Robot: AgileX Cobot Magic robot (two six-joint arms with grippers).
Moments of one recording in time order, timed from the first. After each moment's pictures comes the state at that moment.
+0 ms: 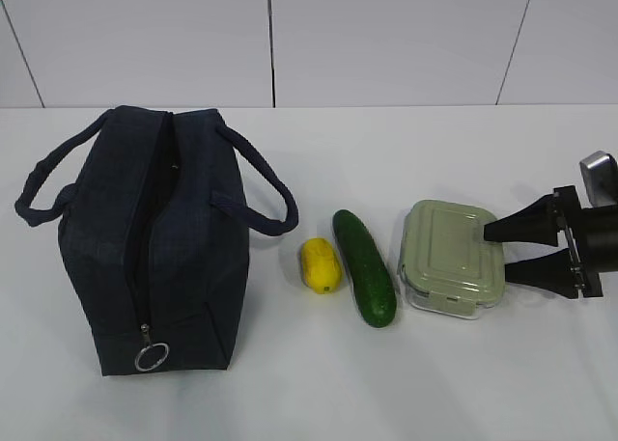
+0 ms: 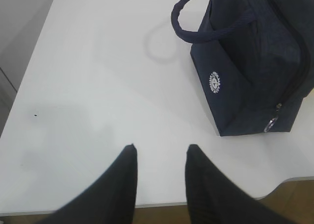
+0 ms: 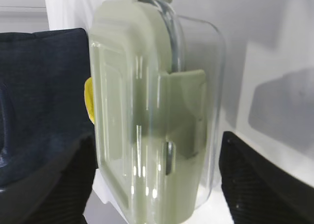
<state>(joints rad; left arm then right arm) 0.09 0.01 -0.52 -0.16 1.10 0.08 -0.35 2.11 -1.00 1.36 1.14 -1.13</state>
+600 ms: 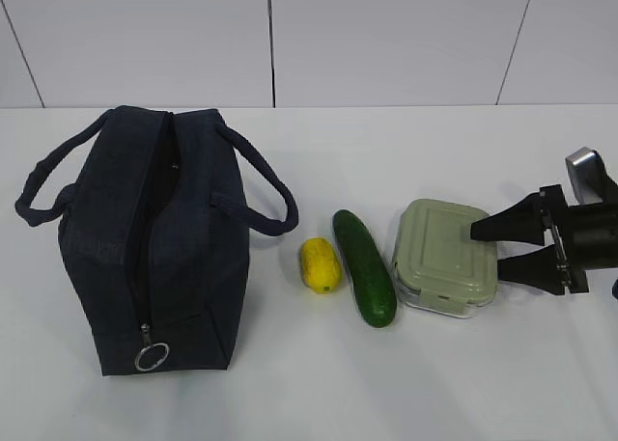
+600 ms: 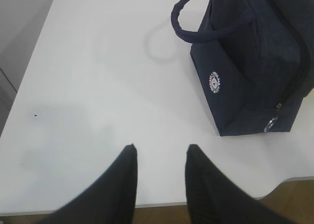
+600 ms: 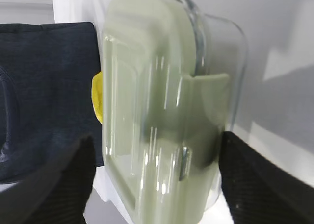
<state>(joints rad) 0.09 0.01 -0.52 -0.16 1.10 0.08 -0.31 2.11 -1.00 1.39 1.15 -1.16</state>
